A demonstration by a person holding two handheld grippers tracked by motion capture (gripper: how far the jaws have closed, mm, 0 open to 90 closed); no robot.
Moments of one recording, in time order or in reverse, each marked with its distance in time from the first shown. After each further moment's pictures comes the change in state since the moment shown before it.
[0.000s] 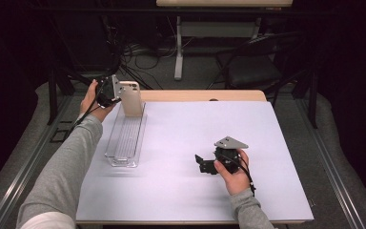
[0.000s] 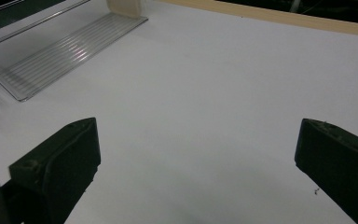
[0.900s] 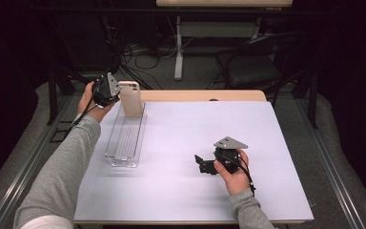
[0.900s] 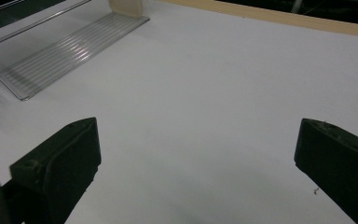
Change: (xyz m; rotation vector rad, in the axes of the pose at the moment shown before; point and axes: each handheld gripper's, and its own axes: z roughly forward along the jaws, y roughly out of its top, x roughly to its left) left arm 0.007 0.001 -0.011 0.016 -0.006 -0.095; right arm 0.001 0.000 0.000 0.001 0.005 -0.004
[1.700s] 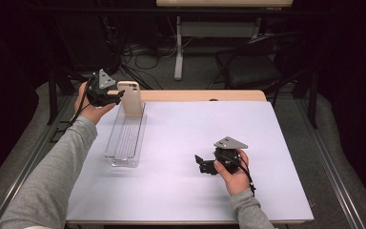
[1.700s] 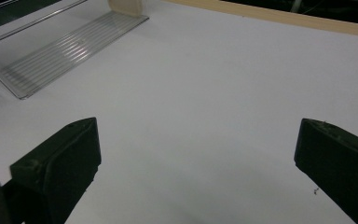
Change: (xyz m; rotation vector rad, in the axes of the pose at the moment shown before) left arm 0.013 0.007 -0.027 -0.032 -0.225 -0.269; right arm 0.000 0.000 0.000 0.002 -0.003 -0.005
